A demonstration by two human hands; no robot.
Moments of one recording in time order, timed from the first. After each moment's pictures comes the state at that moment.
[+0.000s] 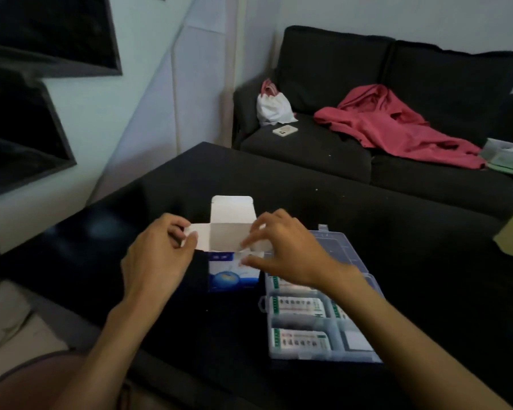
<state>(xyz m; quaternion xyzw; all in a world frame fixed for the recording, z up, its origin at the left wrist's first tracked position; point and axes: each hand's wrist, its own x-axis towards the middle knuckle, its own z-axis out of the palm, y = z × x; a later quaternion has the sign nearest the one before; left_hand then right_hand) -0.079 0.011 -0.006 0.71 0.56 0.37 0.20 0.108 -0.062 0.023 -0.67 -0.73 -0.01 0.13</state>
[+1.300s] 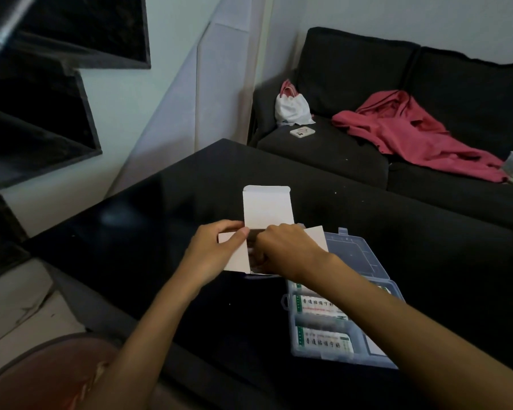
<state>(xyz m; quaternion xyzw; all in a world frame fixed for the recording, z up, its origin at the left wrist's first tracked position) -0.066 0.020 -0.014 0.70 0.42 0.35 0.46 0.074 -0.029 0.018 -0.64 -0.77 -0.05 -0.06</state>
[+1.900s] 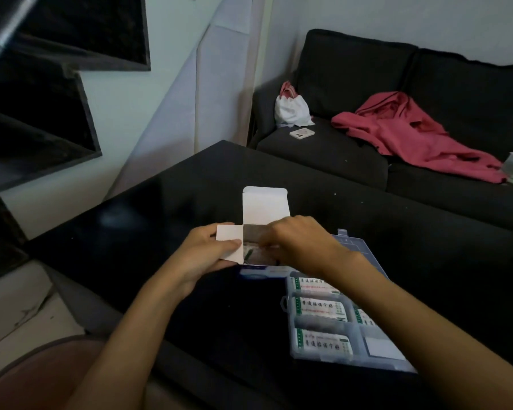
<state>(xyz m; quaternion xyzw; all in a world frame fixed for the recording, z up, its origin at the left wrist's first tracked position) -0.074 0.022 -0.006 0.54 0.40 0.31 0.67 0.094 -0.032 0.029 -0.61 -0.79 -0.06 0.00</state>
